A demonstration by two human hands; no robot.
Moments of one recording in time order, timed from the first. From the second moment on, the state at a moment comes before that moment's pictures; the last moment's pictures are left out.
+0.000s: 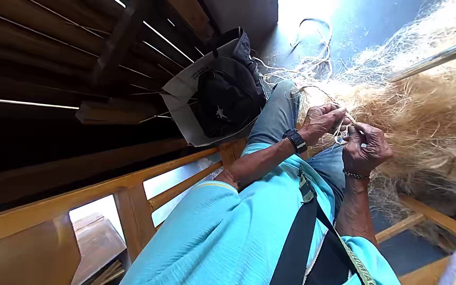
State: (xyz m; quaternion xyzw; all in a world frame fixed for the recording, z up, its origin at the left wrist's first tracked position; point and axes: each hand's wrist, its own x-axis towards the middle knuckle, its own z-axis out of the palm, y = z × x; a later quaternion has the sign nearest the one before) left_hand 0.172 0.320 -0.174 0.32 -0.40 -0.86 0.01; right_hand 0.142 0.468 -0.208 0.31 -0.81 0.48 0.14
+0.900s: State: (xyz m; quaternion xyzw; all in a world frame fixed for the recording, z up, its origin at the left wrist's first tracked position) left_hand 0.194 0.284 -0.182 0.25 -0.45 -0.85 0.09; right_hand 0.146 0.440 -0.191 0.22 -0.73 0.63 -0.13
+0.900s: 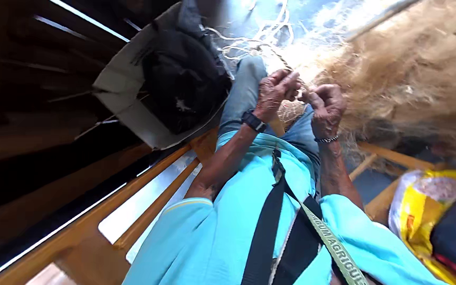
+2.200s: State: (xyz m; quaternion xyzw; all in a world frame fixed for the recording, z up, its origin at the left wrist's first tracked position) left_hand 0.188 0.280 -0.188 -0.03 -0.72 -0.68 0.14; right_hand 0.136 0.450 -0.173 0.12 -0.61 0.73 -0.29
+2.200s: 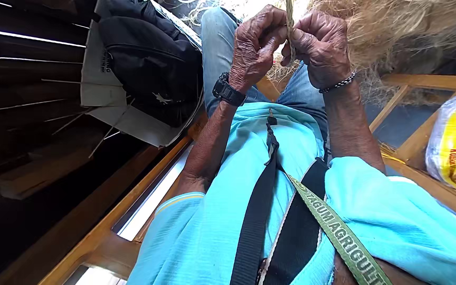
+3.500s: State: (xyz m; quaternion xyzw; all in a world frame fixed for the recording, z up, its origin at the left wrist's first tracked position) left_hand 0.236 0.250 -0.212 0.14 -0.72 -0.68 0.00; right_hand 0.160 0.535 -0.273 -0.06 -0.48 0.80 -0.35
